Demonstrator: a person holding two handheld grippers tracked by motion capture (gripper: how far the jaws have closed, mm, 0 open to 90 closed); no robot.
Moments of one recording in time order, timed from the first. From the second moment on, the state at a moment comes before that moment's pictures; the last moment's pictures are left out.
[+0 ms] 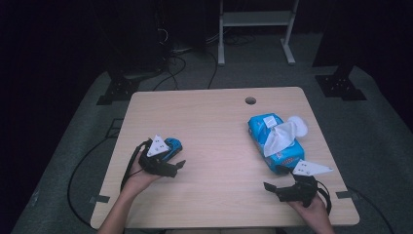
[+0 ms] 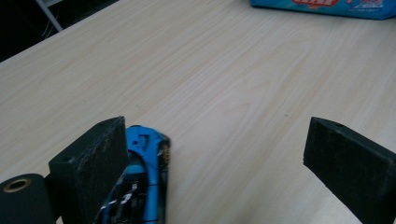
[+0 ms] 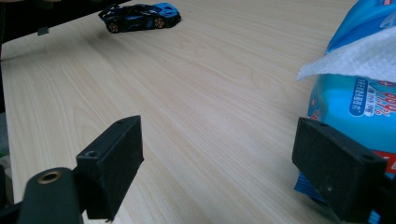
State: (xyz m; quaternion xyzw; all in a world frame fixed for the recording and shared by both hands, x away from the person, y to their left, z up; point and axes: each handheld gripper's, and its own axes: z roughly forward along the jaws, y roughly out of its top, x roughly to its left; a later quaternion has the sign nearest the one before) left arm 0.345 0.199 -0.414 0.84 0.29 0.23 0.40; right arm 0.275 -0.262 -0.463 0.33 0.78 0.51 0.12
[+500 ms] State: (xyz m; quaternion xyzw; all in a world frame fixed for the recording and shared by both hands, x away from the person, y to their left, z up) left arm 0.393 0.229 -0.418 0.85 0.35 0.19 0.35; right arm 0.276 -0.259 -0.463 0.33 0.79 0.51 0.12
